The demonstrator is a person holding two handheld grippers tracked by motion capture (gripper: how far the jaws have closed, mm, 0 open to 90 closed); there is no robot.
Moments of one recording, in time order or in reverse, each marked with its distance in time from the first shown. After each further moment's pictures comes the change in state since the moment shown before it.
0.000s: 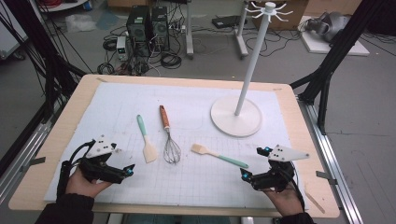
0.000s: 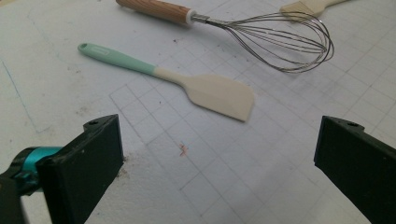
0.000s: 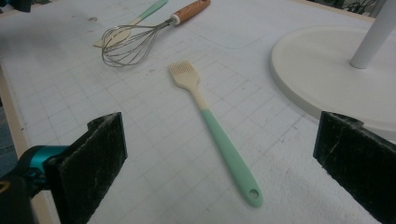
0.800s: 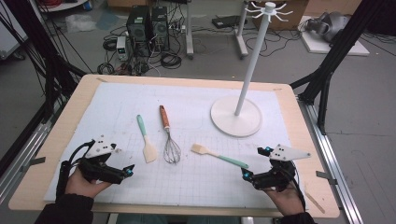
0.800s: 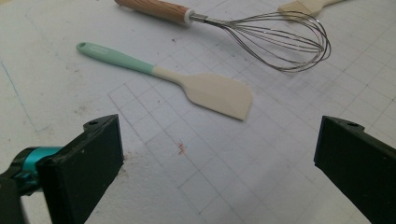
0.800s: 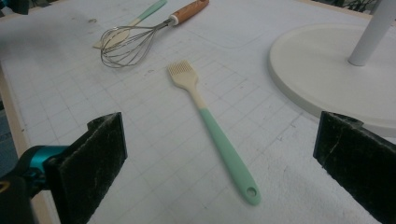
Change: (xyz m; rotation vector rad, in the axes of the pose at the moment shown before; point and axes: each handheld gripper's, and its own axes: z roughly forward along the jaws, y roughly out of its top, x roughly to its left) left arm 0.000 0.000 -0.002 0.004 -0.006 0.001; right arm -0.003 -0.001 -0.001 0.000 0.007 0.016
